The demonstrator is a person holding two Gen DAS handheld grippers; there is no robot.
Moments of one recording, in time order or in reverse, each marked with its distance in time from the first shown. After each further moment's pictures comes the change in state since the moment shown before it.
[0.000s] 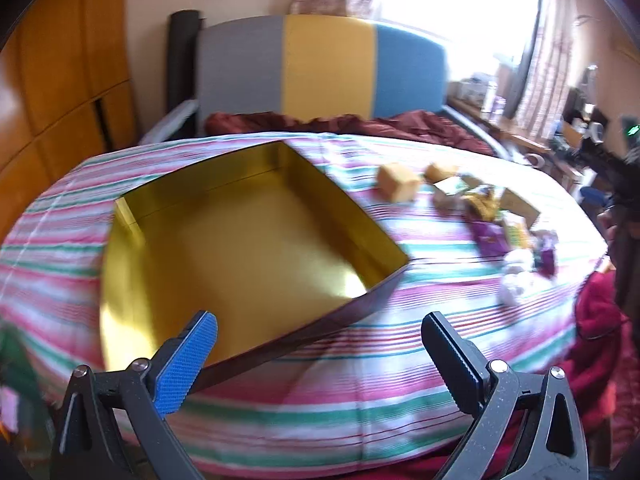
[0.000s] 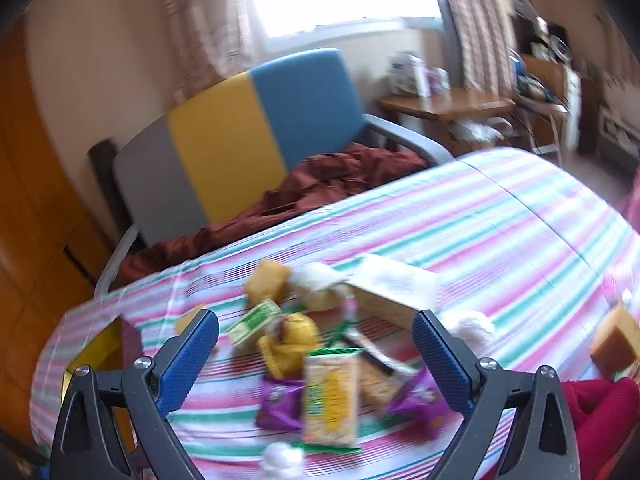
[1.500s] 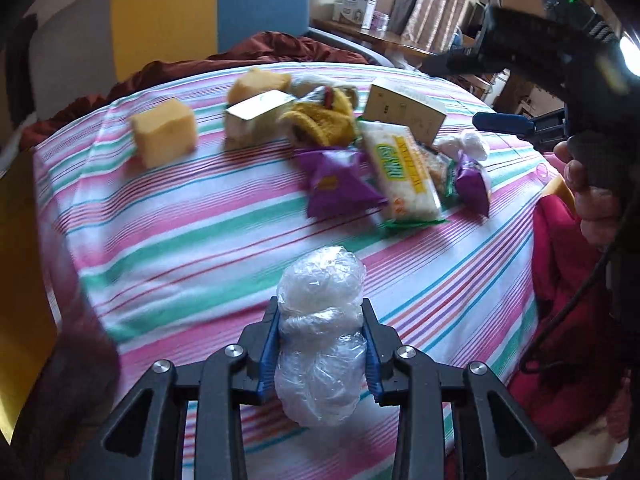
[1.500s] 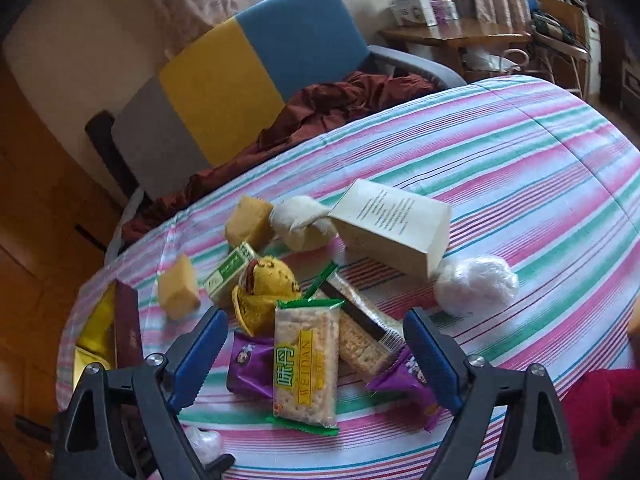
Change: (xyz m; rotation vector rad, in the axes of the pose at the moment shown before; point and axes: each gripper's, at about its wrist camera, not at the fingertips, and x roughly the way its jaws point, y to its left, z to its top) left arm 0.130 -0.158 -0.006 0.256 0.211 -0.283; right arm 0.051 -0.019 -0.019 -0.031 0.244 0.096
